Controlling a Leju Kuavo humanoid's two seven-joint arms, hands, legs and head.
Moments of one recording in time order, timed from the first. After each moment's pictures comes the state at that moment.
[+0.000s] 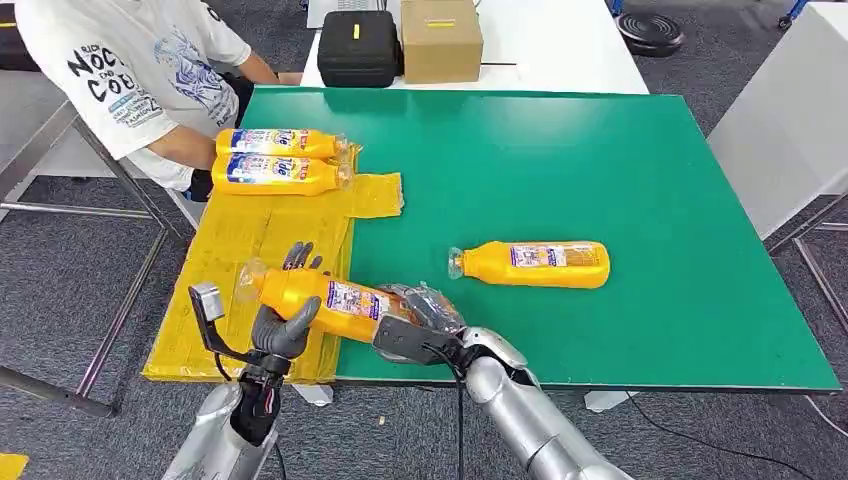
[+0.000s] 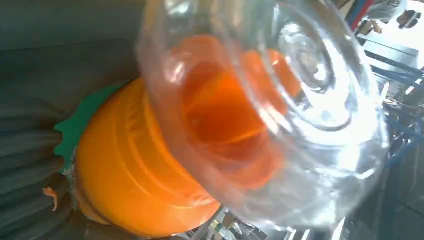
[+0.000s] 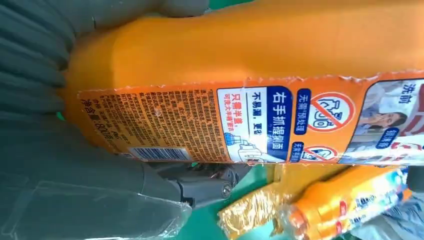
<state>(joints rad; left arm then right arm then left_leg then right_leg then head) -0.22 -0.15 -0.16 -1.03 0.41 -0.39 -0.36 -0.43 0.16 0.51 -0.87 0.66 0.11 -0.36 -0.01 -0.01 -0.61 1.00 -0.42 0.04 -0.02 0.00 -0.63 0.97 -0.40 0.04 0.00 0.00</state>
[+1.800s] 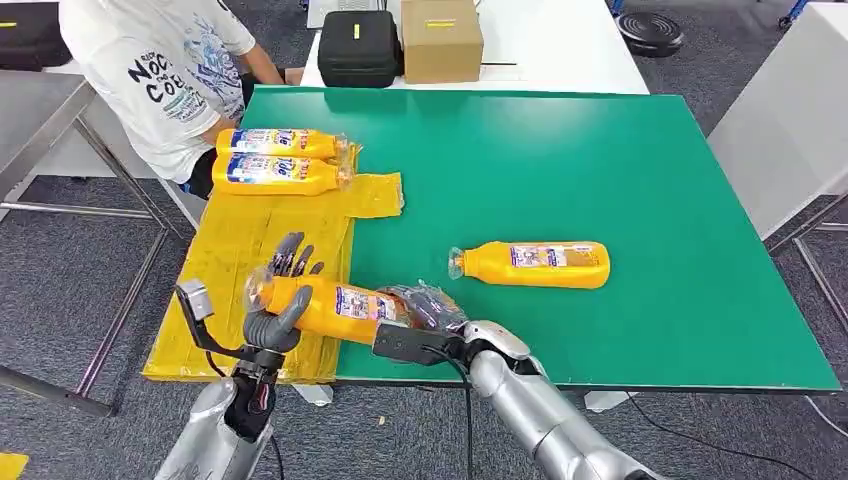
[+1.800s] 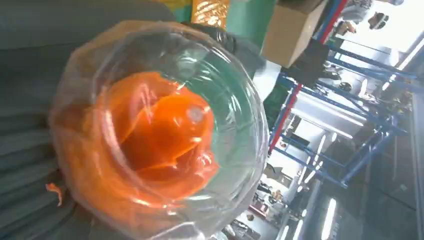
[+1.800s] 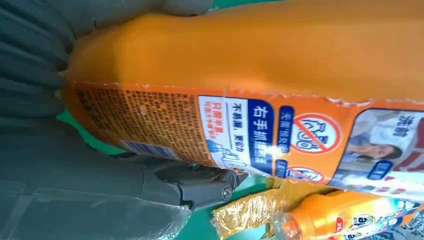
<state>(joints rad) -0.22 -0.14 -0.18 -1.10 0.41 -0.38 -0.39 -0.48 0.13 0.59 -0.83 0.70 0.09 -0.37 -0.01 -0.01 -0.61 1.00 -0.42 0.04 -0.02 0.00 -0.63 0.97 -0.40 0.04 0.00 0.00</state>
